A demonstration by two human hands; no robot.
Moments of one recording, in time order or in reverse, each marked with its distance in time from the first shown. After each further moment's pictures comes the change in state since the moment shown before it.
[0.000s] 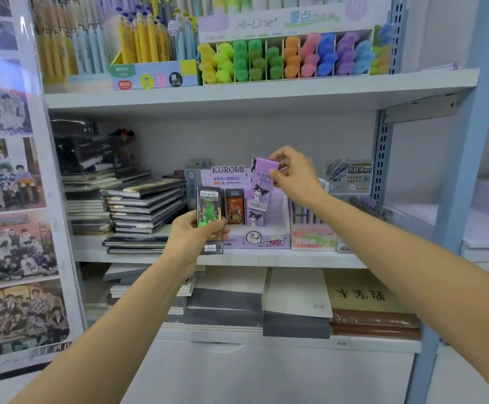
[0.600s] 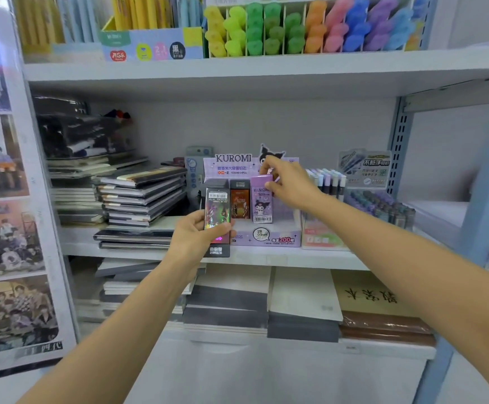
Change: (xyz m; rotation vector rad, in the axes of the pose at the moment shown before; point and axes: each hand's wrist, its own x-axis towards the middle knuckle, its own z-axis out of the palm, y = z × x) left_hand 0.019 -0.026 -0.007 -0.032 -0.051 -0.029; right_hand 0.015 0.026 0.037 -0.361 -0.241 -0.078
